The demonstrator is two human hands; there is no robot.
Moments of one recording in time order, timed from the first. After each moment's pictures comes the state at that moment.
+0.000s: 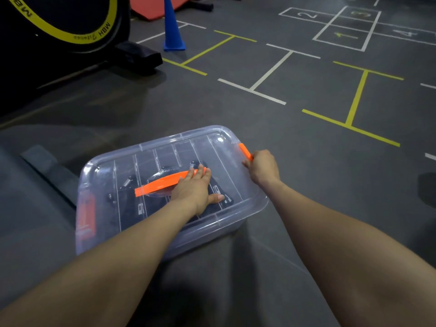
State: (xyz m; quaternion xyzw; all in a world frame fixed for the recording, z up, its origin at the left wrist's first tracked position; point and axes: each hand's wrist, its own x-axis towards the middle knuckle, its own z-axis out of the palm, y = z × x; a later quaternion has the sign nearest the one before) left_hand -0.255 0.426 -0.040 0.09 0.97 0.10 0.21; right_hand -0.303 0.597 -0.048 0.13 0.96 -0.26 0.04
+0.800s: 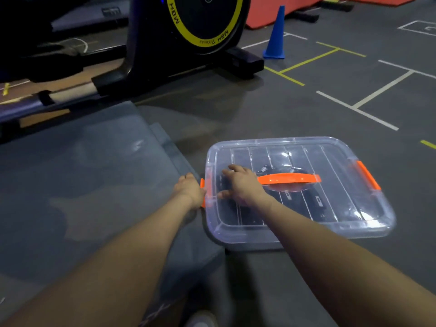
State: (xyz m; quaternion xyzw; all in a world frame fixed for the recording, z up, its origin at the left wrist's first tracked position) left_hand -0.184 0.204 -0.028 -0.30 0.92 0.22 0.15; right_hand -0.241 0.331 -0.046 -0.27 0.94 -0.15 0.15
